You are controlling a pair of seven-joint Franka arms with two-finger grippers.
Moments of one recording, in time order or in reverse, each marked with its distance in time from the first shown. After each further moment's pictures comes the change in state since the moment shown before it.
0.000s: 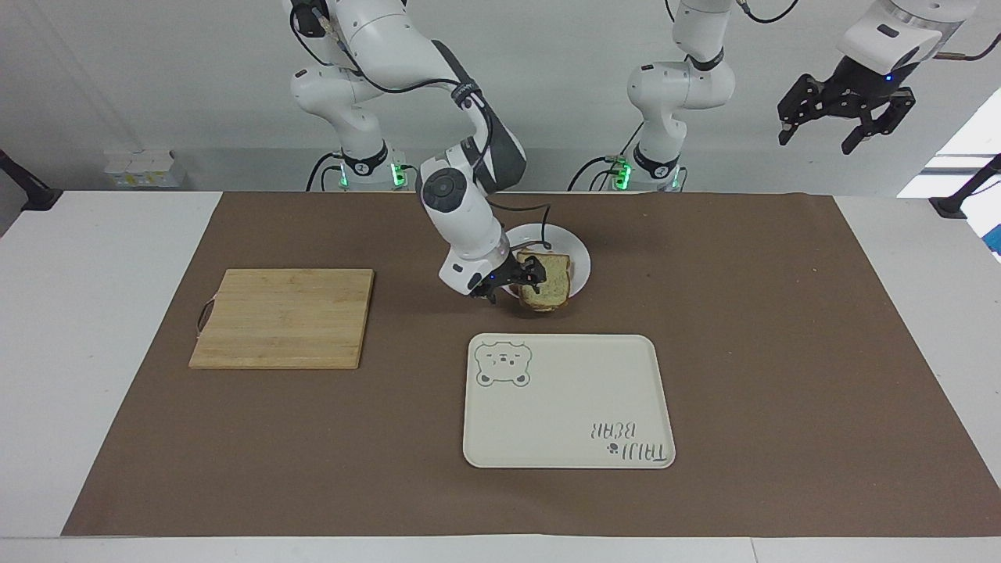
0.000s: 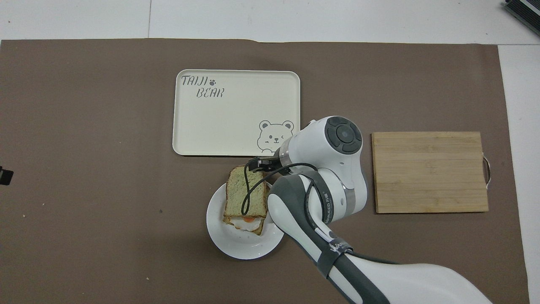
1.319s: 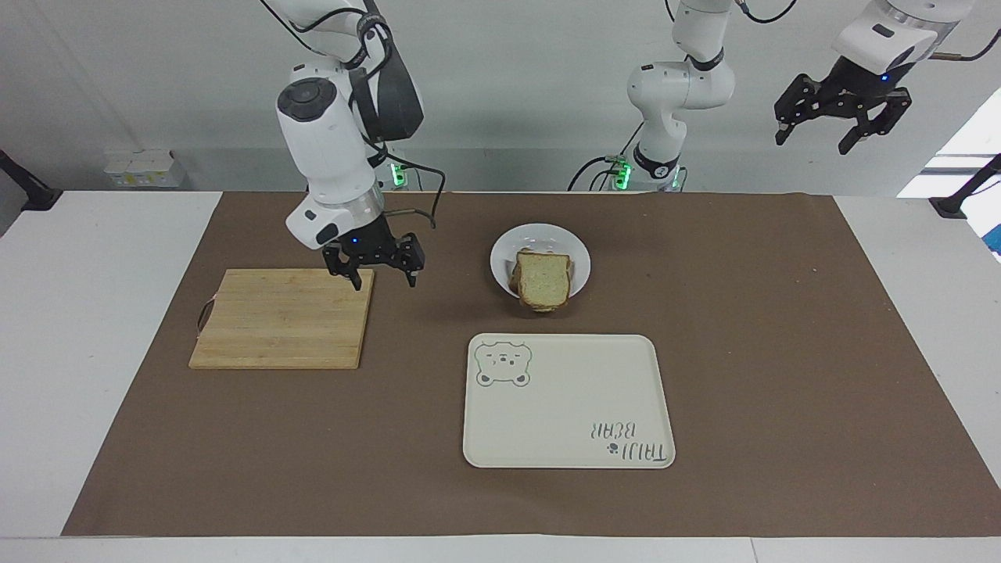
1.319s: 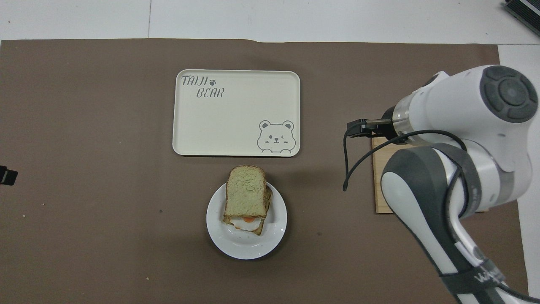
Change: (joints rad) left arm -0.002 0.000 -0.009 0.000 -0.018 0.000 -0.002; right arm -0.286 -0.266 -0.012 0.058 -0.351 -0.296 -0.011
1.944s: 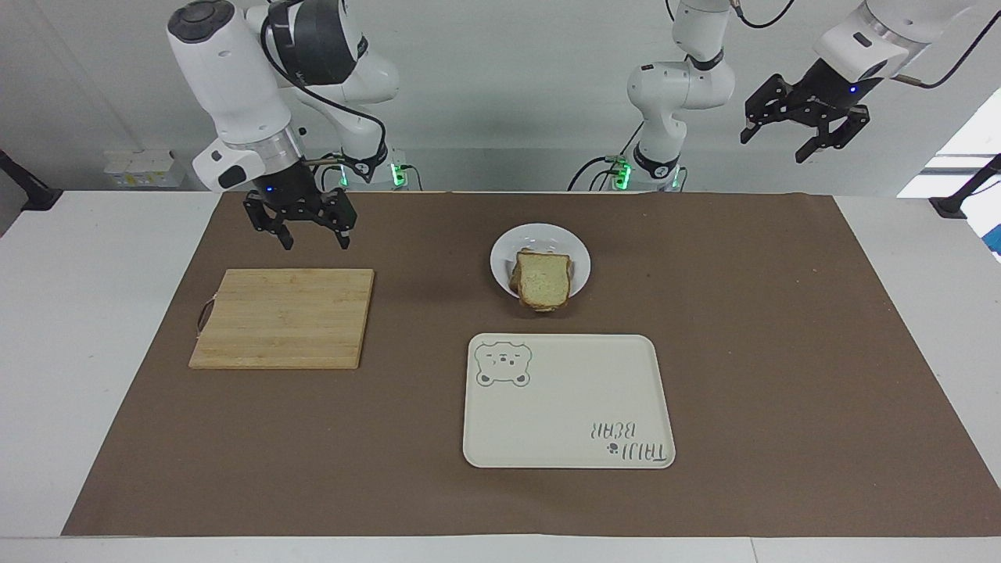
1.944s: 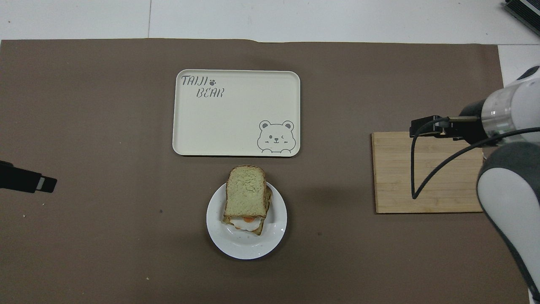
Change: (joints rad) left arm 0.001 -0.013 0.007 -0.108 -0.230 0.011 -0.003; right arm -0.153 -0.090 -0.003 0.076 -0.002 -0.181 -0.119
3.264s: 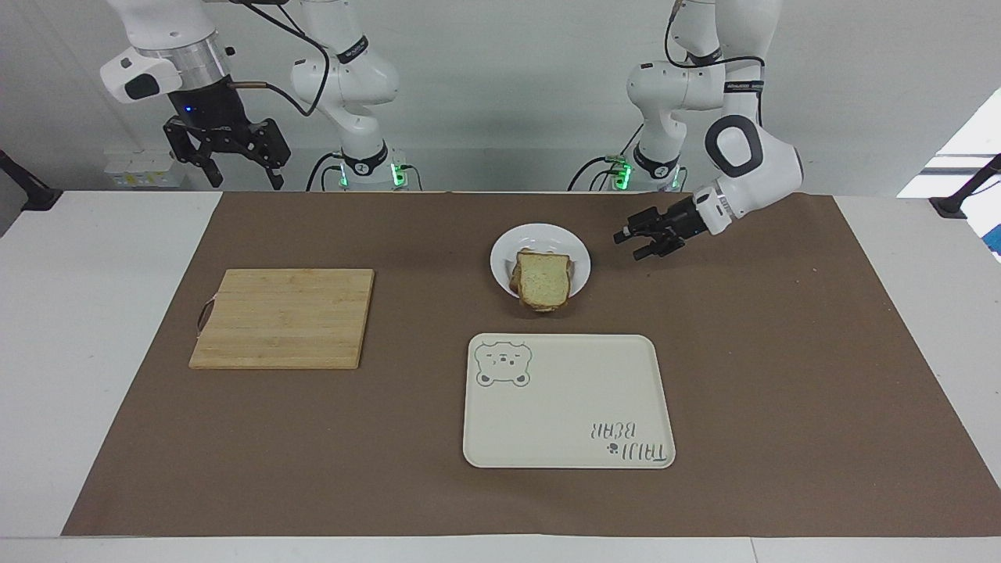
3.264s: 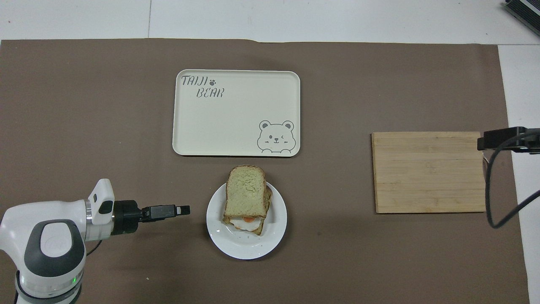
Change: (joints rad) left arm -0.094 -0.135 -0.008 -1.138 -0.948 0.877 0.434; right arm -0.065 -0.083 -0.018 0.092 -0.066 -0.189 -0.040
